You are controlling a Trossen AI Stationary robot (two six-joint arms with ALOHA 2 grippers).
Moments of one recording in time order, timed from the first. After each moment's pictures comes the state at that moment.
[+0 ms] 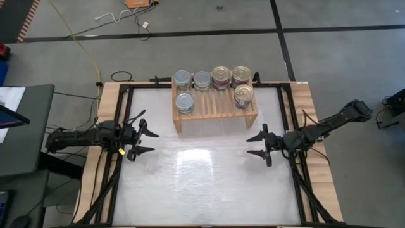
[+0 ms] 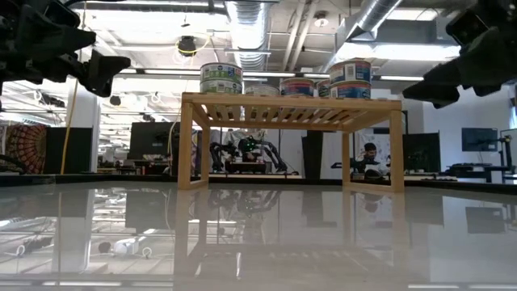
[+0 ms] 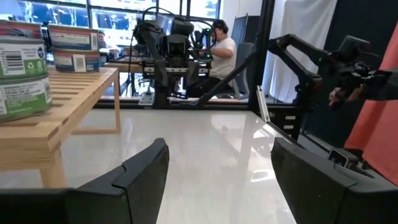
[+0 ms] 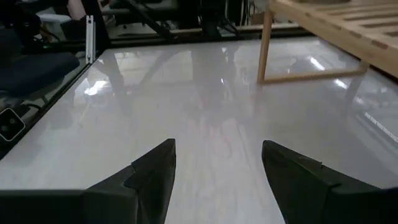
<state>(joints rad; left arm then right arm) 0.03 0.01 0.02 0.06 0.19 -0.07 0.39 0.56 0.18 0.10 0.40 0.17</state>
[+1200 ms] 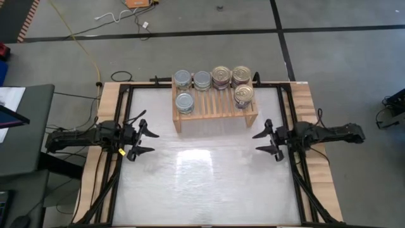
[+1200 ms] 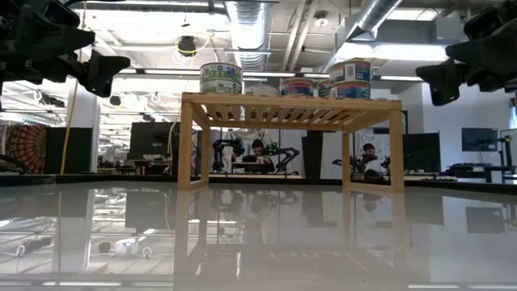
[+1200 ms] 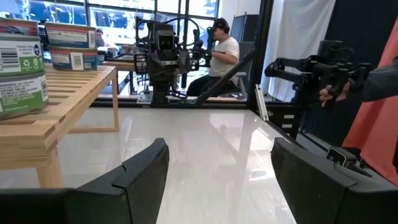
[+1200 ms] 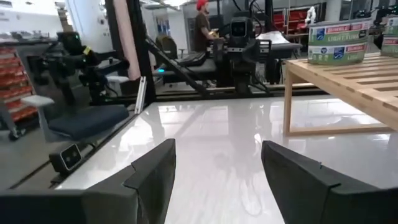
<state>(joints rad) 0.03 0.01 0.02 0.06 0.20 -0.08 0.09 0.02 0.02 0.00 -0.06 0.09</state>
